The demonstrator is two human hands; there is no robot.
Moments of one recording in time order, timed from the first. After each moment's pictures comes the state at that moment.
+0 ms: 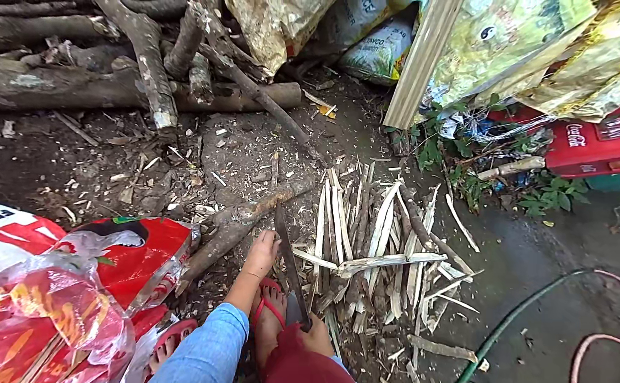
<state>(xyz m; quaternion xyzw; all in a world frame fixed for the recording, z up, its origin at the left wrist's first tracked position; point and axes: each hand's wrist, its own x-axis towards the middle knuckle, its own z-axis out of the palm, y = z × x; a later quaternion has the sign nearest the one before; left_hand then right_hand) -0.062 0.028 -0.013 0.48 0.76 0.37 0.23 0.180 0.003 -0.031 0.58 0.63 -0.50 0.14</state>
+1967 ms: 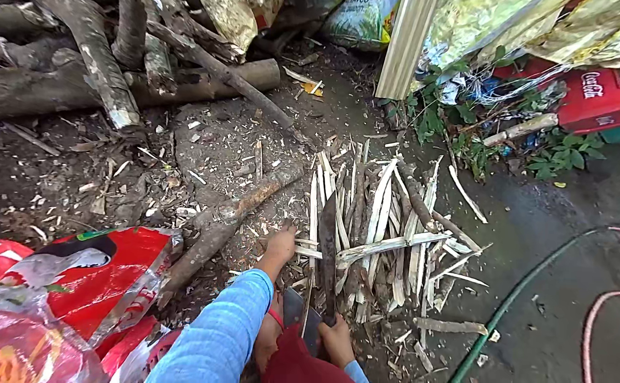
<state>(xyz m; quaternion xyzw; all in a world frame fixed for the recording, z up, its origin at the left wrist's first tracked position) -0.020 0.118 -0.033 0.49 0.74 0.00 0.46 0.215 0.003 -0.034 0.71 0.39 -0.58 -0.08</state>
